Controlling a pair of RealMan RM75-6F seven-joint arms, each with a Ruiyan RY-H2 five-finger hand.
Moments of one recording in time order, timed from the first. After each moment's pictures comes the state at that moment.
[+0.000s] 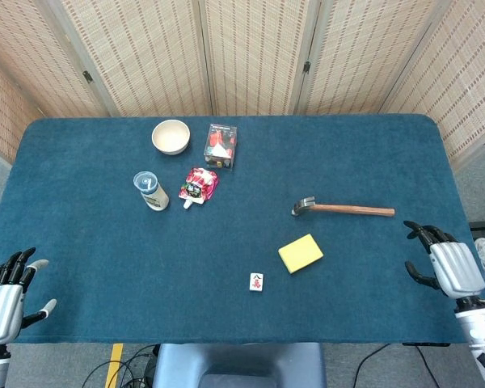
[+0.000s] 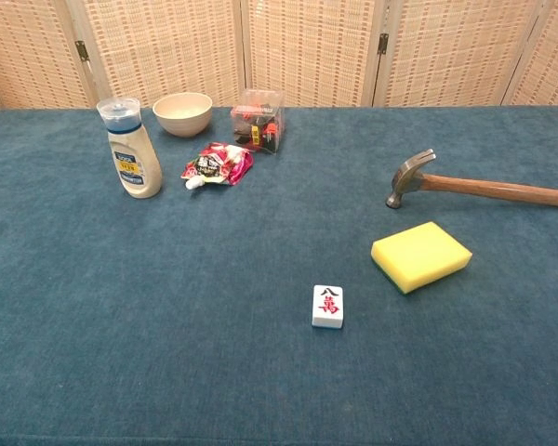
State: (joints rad) left arm -0.03 -1.20 -0.04 -1.63 1.53 1.58 0.17; right arm 0.21 -1.08 0.09 -1.58 -1.48 1.29 0.11
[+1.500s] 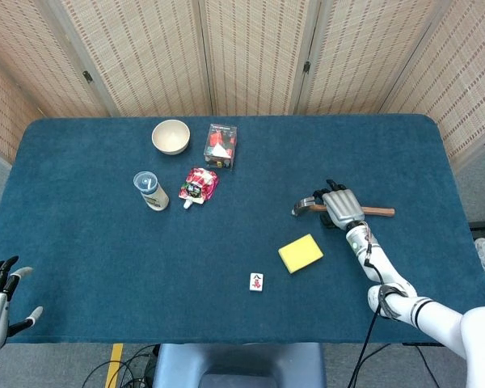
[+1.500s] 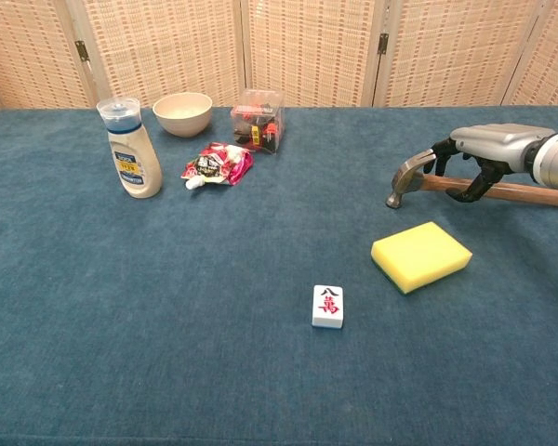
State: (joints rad) left arm 0.01 -1.20 -0.04 -1.60 1.49 1.59 0.14; right arm 0.77 -1.59 0.21 -1.02 -1.10 0.70 -0.17
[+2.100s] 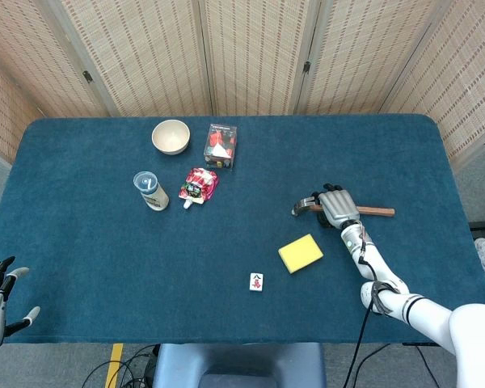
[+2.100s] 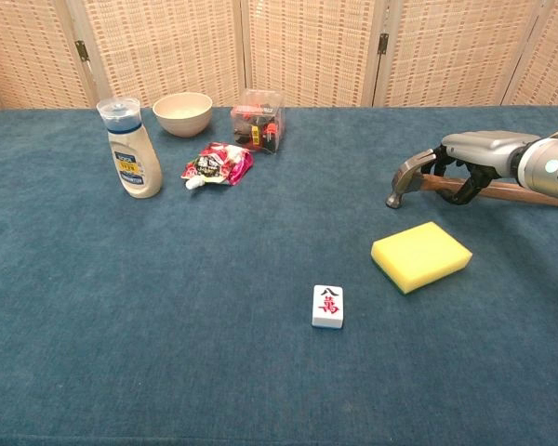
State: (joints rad) left arm 0.02 -1.20 -0.04 -1.58 1.48 1.59 0.12; right arm 0.80 -1.63 0.21 -0.97 -1.03 0.66 -0.21
